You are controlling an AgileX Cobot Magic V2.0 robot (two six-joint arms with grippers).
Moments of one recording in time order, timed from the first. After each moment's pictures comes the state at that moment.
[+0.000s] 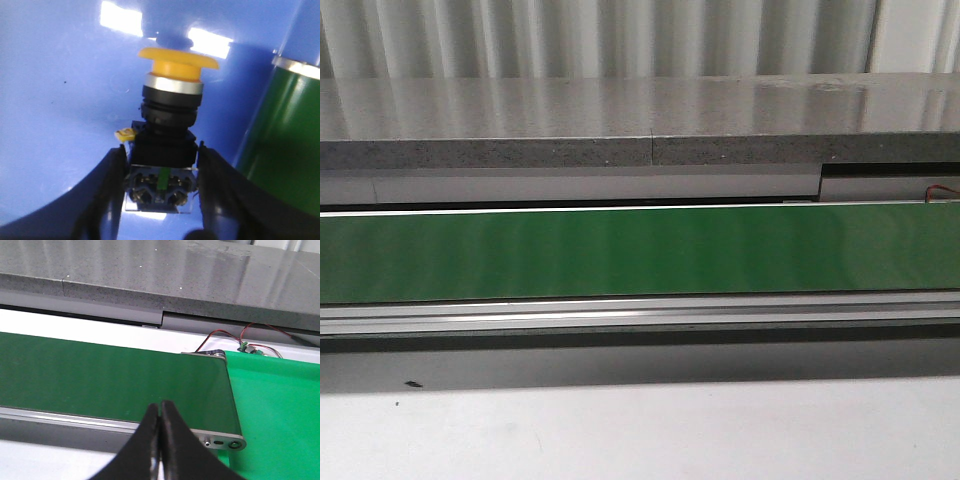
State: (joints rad) left arm 0.34 2.00 -1.61 0.09 1.23 0.04; right arm 0.03 0.15 -0.30 0.09 0.43 -0.12
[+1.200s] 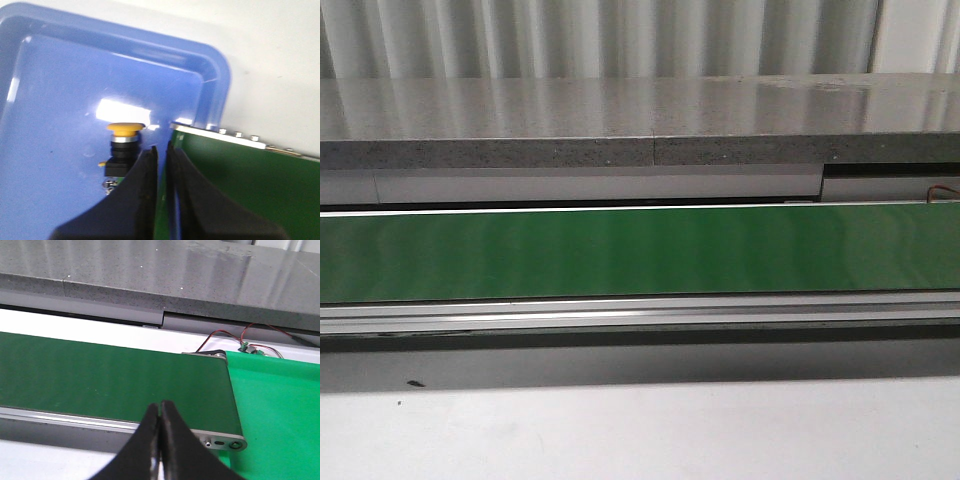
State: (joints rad) left arm 0.21 1.75 -1.51 0.07 0.99 -0.03; right arm 0.03 0.15 -0.30 0.09 0.43 -0.12
